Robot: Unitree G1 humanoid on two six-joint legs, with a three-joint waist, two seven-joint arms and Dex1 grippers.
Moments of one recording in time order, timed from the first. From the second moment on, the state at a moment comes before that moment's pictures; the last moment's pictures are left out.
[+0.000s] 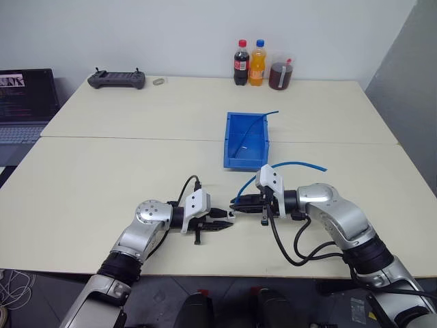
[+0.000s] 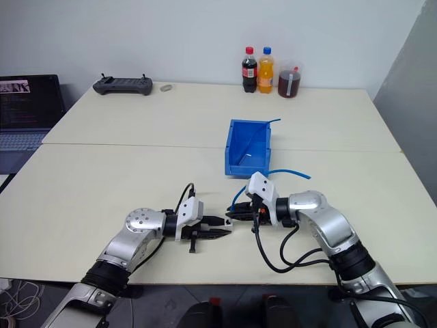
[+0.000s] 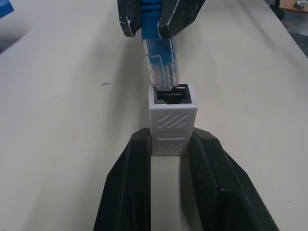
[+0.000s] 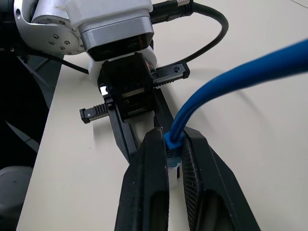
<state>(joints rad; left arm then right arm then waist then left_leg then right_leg) -0.39 0.50 -0.26 0.31 -0.20 -0.07 -1.23 -0.52 -0.46 0.36 -0.10 0.34 0.53 0.97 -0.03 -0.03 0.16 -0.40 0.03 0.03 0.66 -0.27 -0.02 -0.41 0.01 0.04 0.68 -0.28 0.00</state>
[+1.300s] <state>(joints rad) -0.35 0.52 -0.24 0.26 -0.20 -0.02 -1.23 -0.52 -0.40 0.37 -0.05 0.30 0.50 1.00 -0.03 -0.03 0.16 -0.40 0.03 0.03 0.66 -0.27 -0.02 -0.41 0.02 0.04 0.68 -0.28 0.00</state>
